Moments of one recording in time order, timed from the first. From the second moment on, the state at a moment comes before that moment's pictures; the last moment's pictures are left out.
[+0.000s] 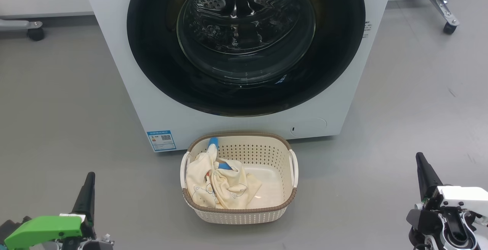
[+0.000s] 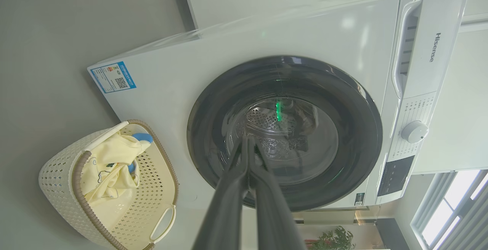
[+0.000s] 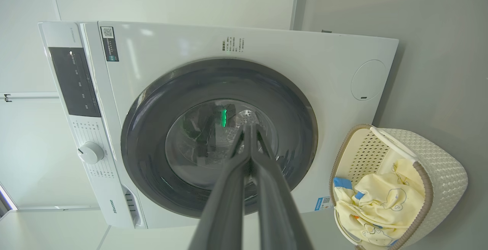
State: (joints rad) left arm -0.05 0.14 -0.07 0.25 -1.75 -0.12 -0.01; right arm -0.05 -0.07 -0.08 0.28 1.66 0.12 0.07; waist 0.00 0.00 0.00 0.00
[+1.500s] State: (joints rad) left arm -0.03 0.11 -0.10 0.25 -1.68 -0.12 -0.06; right arm -0.03 -0.07 -0.07 0.27 1.57 0.12 0.01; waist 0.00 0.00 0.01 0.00
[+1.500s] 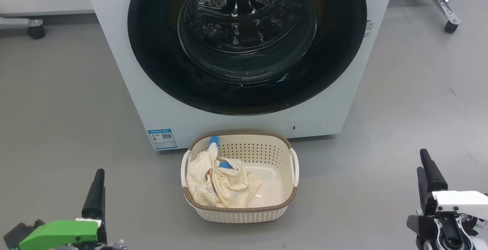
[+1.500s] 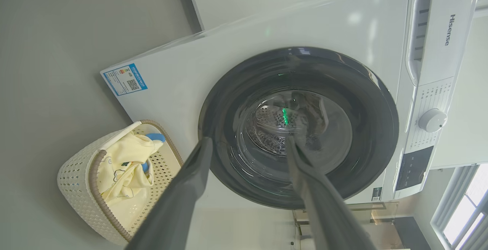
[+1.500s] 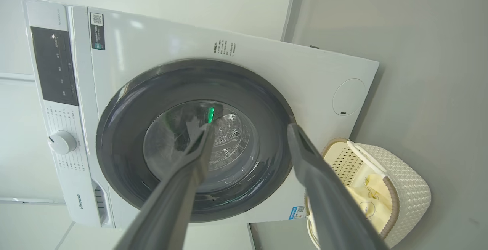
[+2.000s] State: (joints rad) left arm -0.05 0.12 -0.13 0.25 -1.52 -0.12 -0.11; right arm -0.03 -0.13 -0.02 0.27 1.39 0.12 -0.06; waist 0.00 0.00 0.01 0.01
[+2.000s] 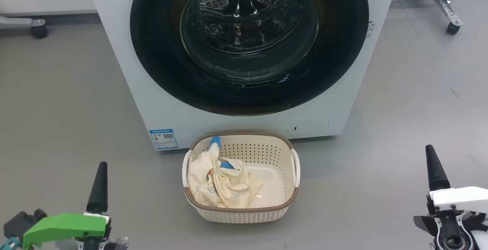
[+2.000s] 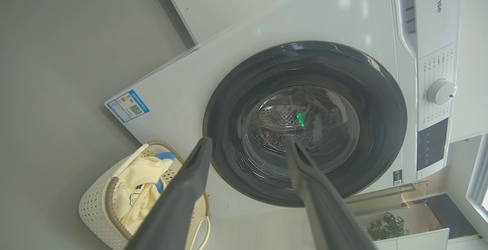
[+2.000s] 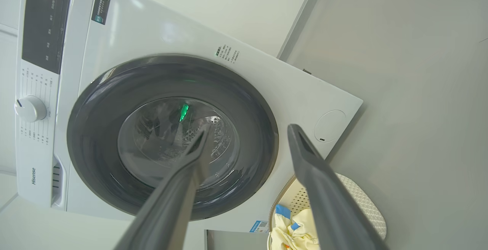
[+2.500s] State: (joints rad) left arm -0.06 0.16 -0.15 0.25 -1.27 -0.12 -0.15; right arm -0.06 -0.19 0.04 0.27 1.14 0.11 -0.11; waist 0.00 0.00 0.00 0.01
